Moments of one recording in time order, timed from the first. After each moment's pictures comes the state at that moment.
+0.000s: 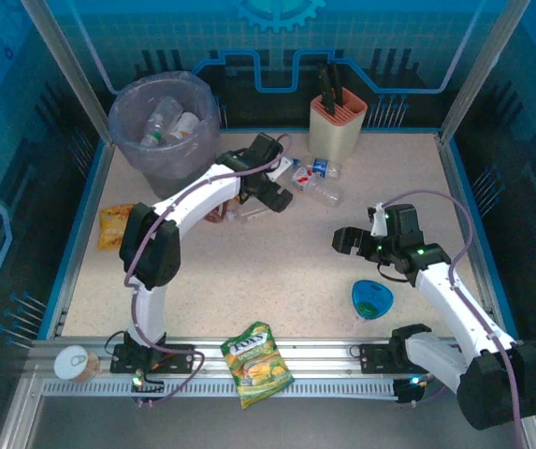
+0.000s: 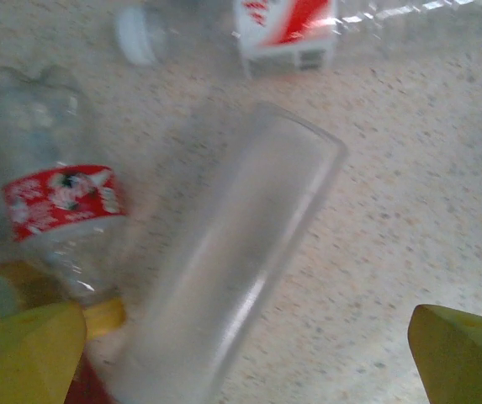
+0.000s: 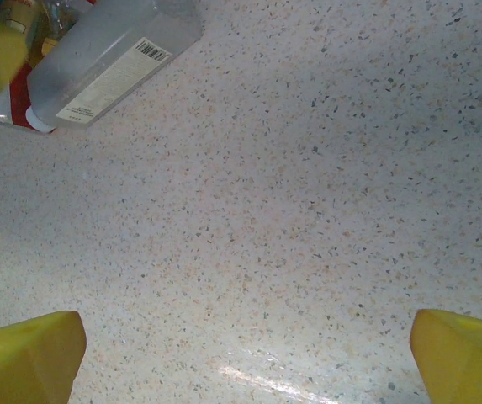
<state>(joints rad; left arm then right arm) -0.53 2.02 1.77 -0.79 -0.06 0.12 0.19 0.98 0.66 -0.54 -0.35 0.45</state>
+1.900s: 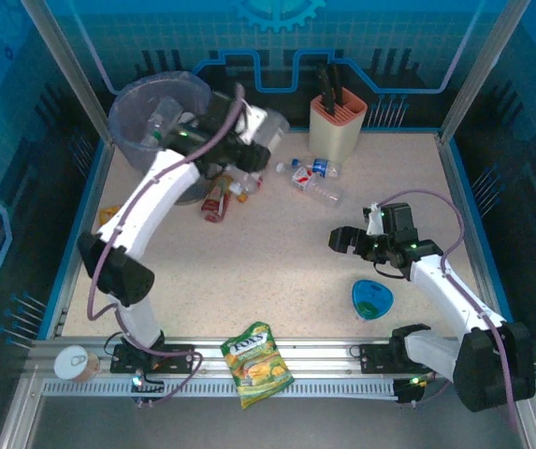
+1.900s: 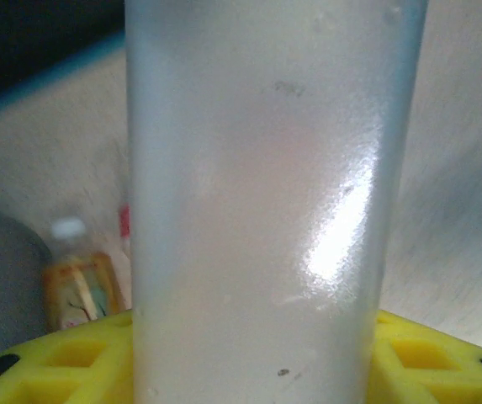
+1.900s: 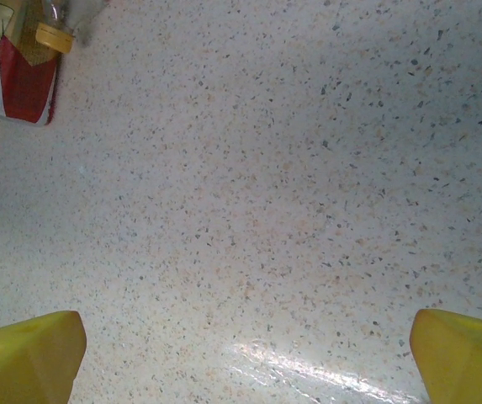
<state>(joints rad) -0.44 1.78 2.02 -0.99 0.08 -0.02 0.17 1.09 0.64 -0.45 -0.41 0.45</state>
